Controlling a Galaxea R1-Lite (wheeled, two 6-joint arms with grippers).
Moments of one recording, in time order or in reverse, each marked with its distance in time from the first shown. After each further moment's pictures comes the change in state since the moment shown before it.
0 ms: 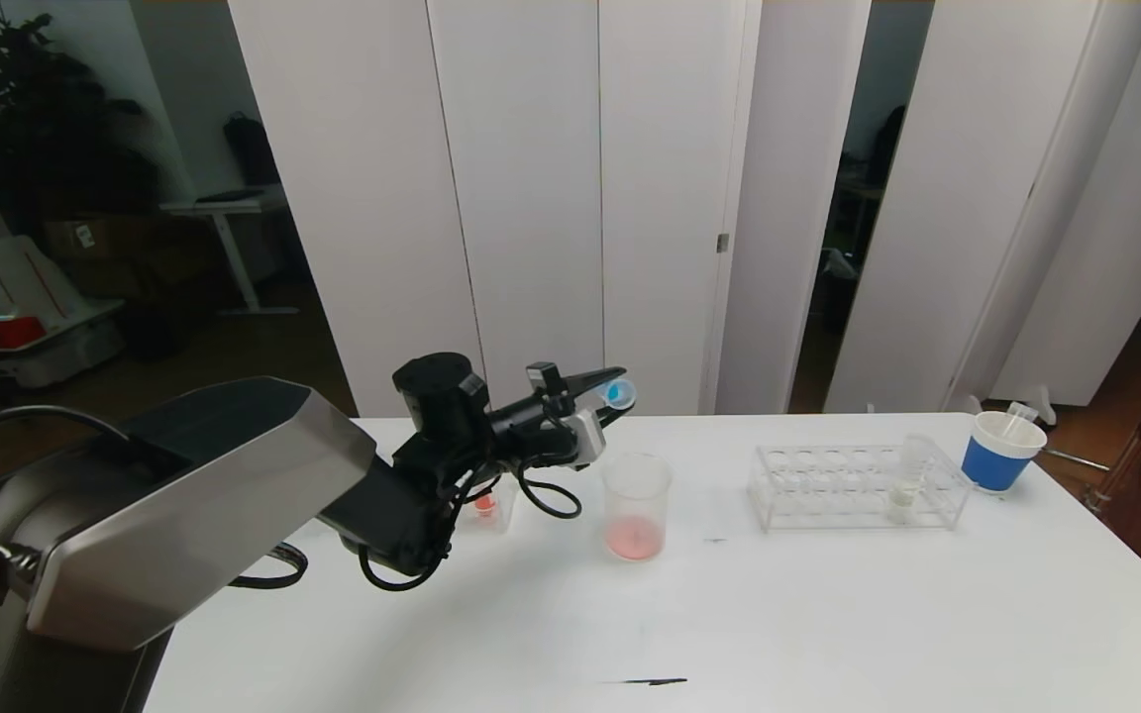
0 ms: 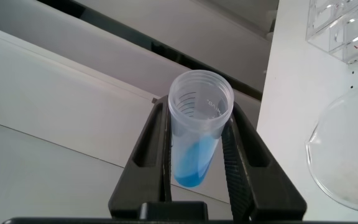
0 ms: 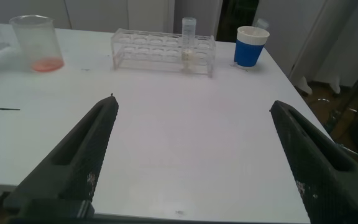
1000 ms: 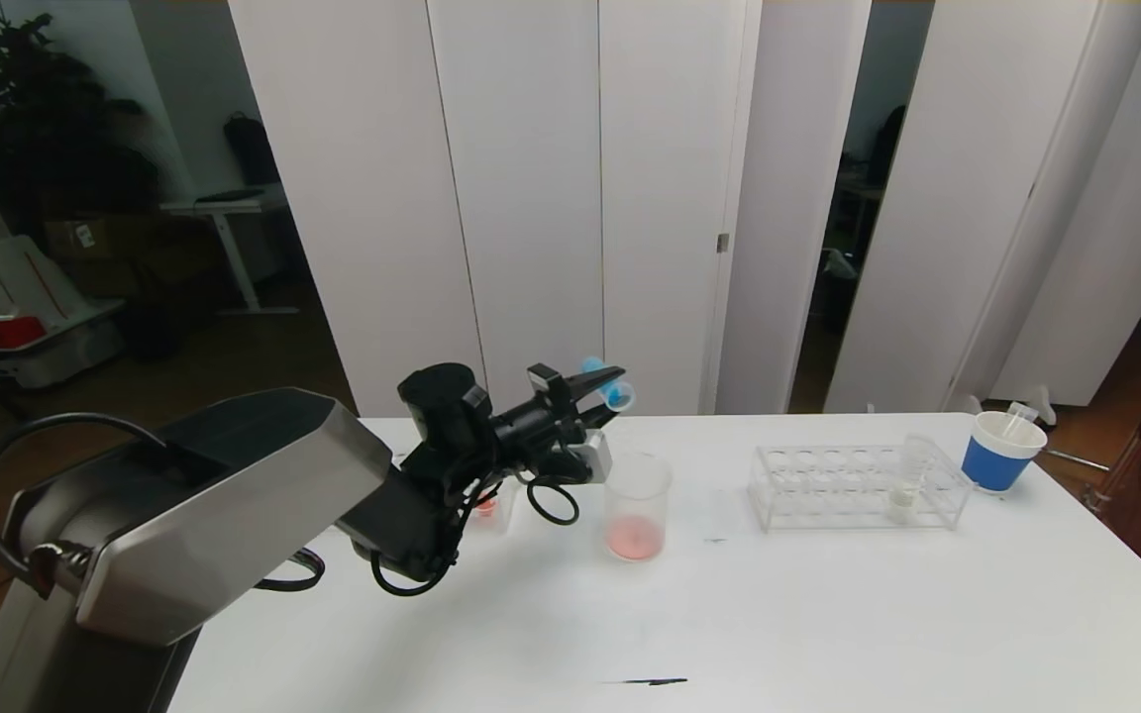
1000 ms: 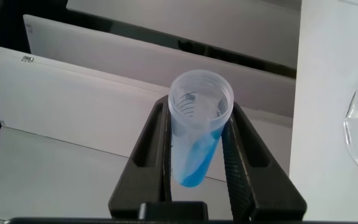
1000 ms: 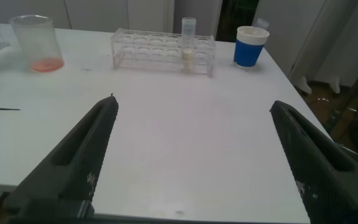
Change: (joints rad) left arm -0.001 0.048 -0.021 -0.075 0.038 0.200; right arm 0.000 0.000 0.000 0.000 0.000 0.000
